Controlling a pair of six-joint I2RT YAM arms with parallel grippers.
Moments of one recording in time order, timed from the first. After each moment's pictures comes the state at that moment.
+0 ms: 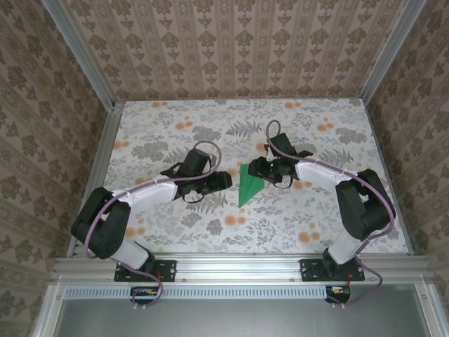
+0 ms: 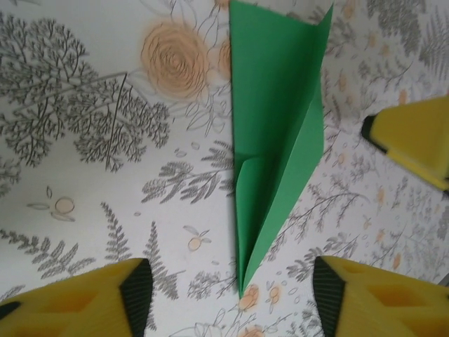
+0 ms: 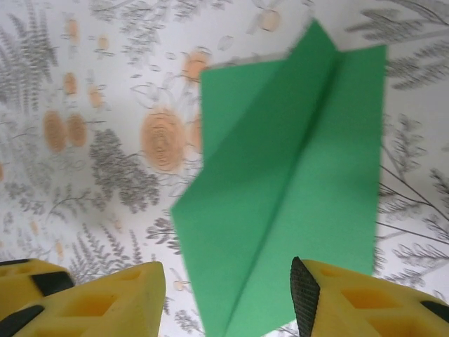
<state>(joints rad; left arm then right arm) -0.67 1.51 0.82 -0.17 0.32 -0.77 0.41 1.66 0.99 -0.34 -0.30 0.71</state>
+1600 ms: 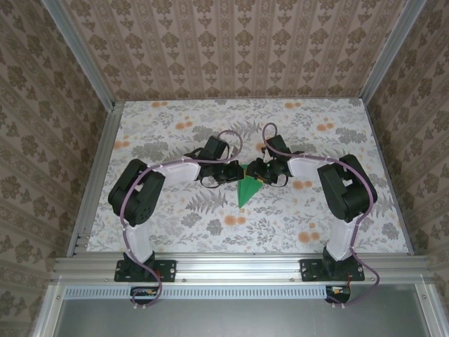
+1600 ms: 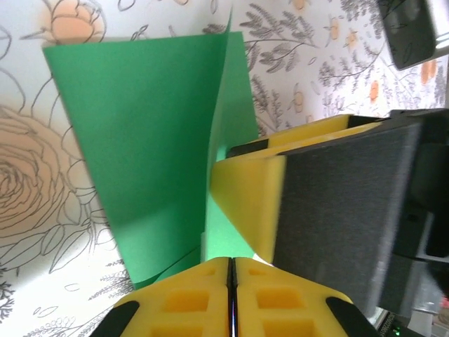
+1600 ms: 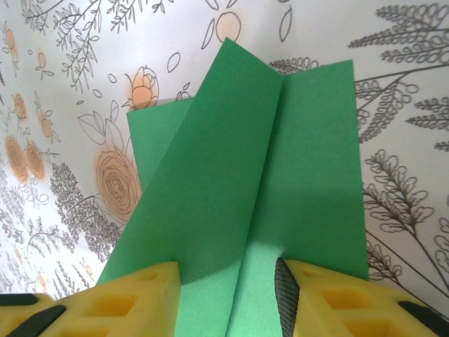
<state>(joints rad) -0.68 1.88 1.12 -0.15 0.52 -0.70 0.39 1.87 1.04 -0.21 -0.40 0.73</state>
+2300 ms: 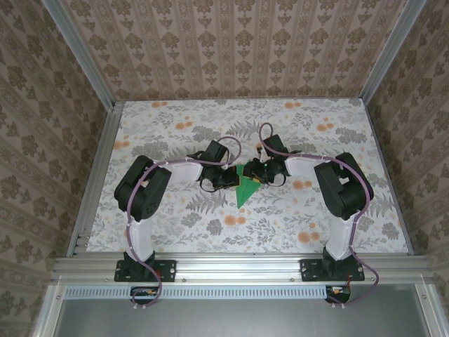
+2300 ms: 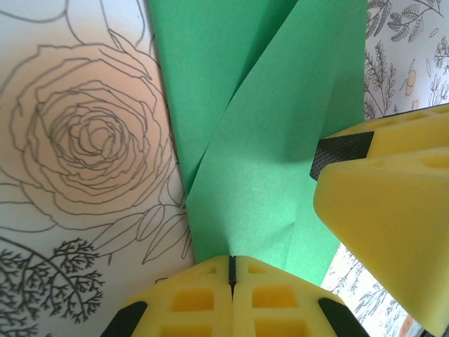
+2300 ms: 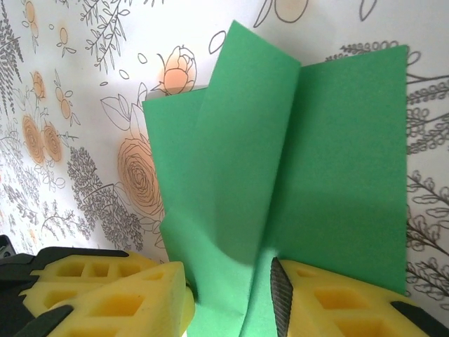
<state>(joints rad) -0.67 1.95 1.12 -0.22 0.48 -0.70 0.40 1.90 1.06 -0.19 -0.46 0.71</state>
